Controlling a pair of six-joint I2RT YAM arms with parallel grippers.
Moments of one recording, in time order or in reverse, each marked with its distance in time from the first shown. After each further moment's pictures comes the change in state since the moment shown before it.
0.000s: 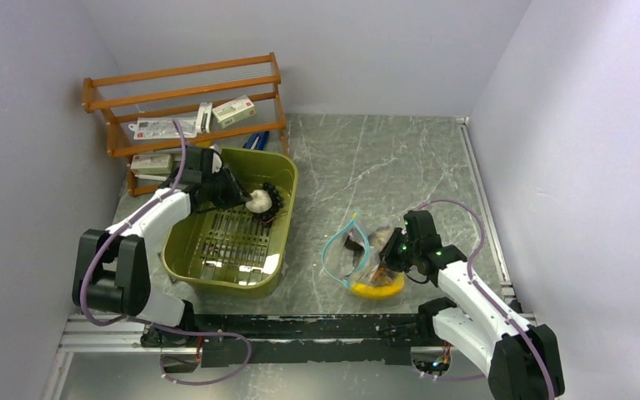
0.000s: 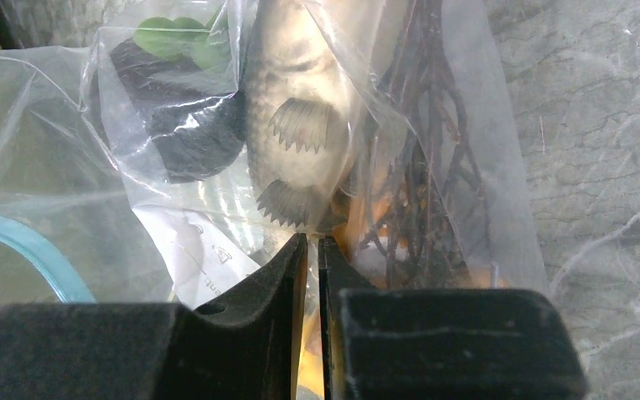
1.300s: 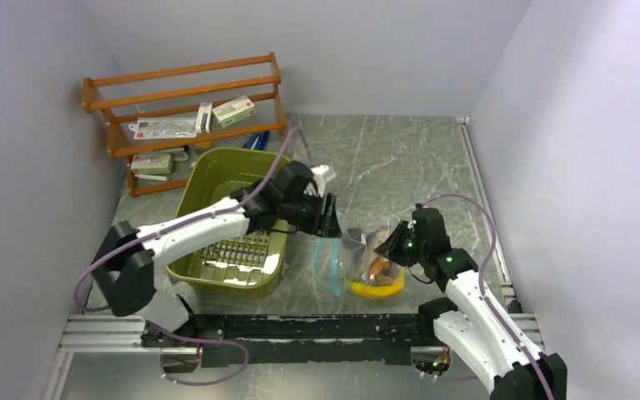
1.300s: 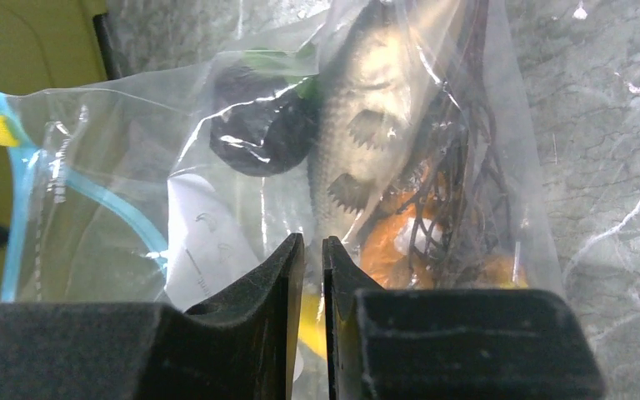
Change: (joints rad) left arm -0.677 0.048 0.260 -0.024 0.018 0.108; right arm 0.000 -0.136 0.050 -0.056 0.011 0.007
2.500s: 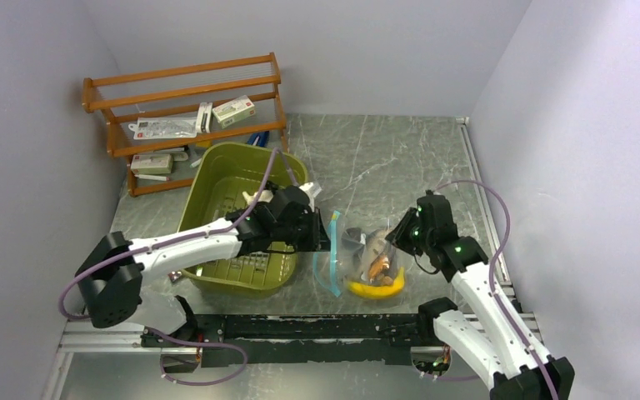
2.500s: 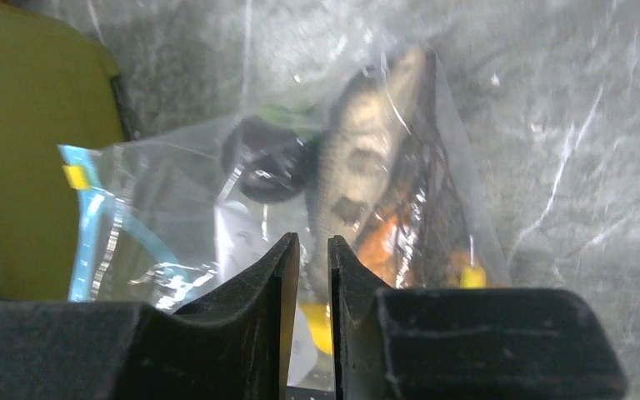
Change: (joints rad) left arm -0.103 -0.083 -0.196 0.074 -0.150 -0.330; right arm 0.000 0.001 0.177 -0.178 0.143 -0.020
